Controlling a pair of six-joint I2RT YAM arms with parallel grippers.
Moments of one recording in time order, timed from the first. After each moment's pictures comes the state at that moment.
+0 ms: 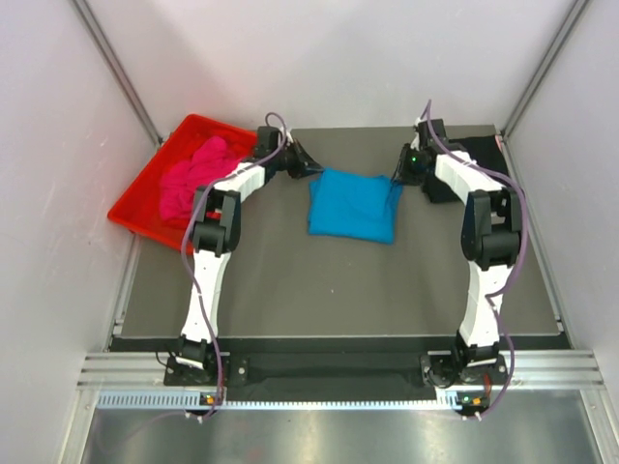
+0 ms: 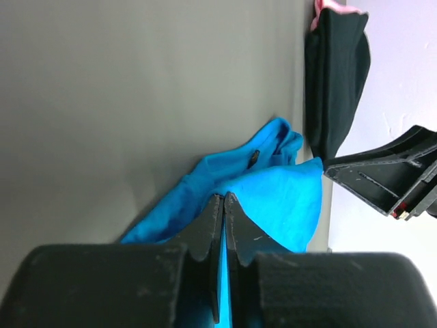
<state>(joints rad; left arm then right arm) -0.24 2.53 2.02 -0.02 0.69 -0.83 0.14 2.11 1.70 -0.50 -0.19 0.38</state>
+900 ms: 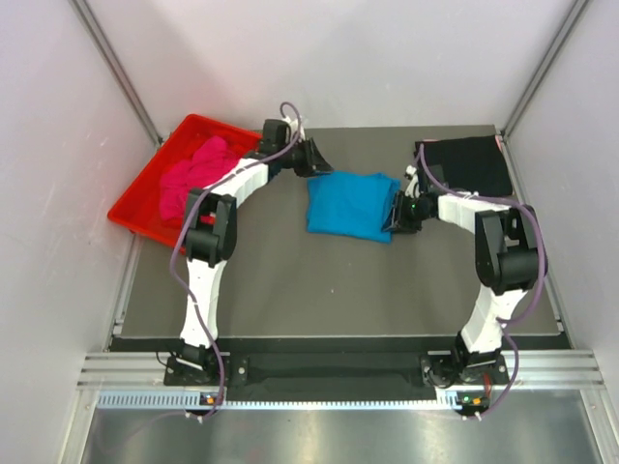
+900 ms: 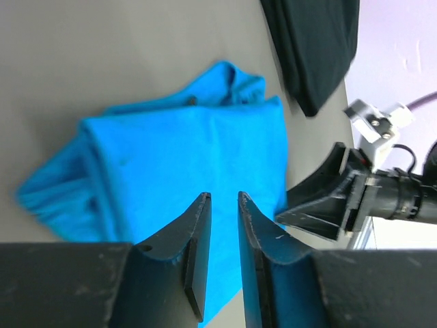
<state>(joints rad) -0.29 2.30 1.88 -0.13 0.69 -0.60 0.17 1.86 1.16 -0.34 -0.38 0.34</state>
